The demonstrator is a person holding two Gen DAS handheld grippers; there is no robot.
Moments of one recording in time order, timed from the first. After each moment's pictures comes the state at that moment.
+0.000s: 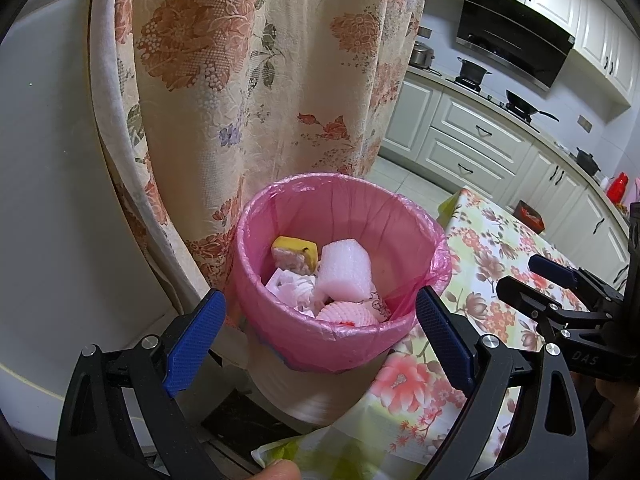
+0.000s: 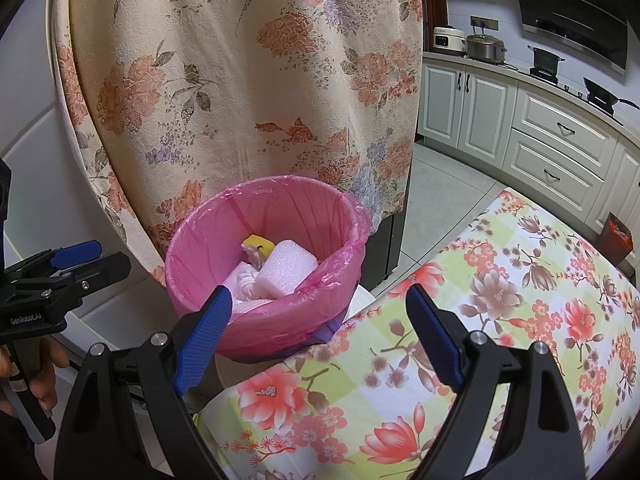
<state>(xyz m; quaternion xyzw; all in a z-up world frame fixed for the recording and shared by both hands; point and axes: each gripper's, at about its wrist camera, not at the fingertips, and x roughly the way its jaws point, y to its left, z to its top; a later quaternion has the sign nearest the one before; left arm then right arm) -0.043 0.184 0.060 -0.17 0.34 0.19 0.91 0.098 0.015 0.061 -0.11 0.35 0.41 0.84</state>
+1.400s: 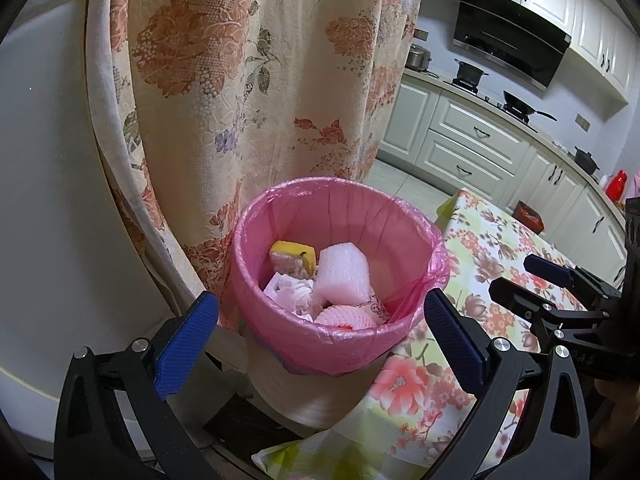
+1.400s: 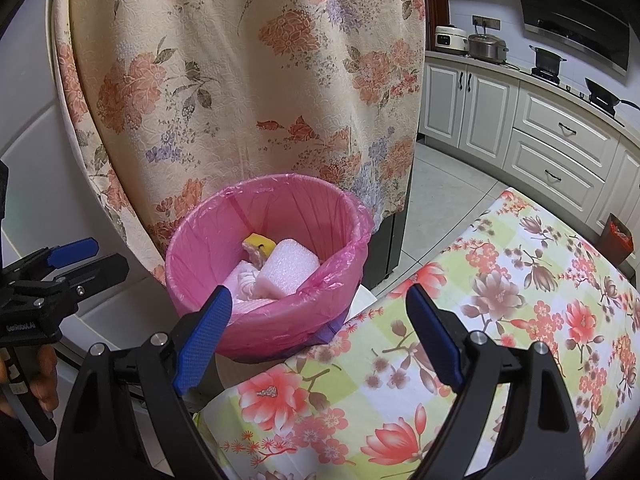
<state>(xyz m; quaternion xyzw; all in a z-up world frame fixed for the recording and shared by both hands) -0.040 0.187 0.063 -0.16 0.33 0.19 0.91 0.099 0.017 0.060 -0.11 0.35 0.41 0.84</state>
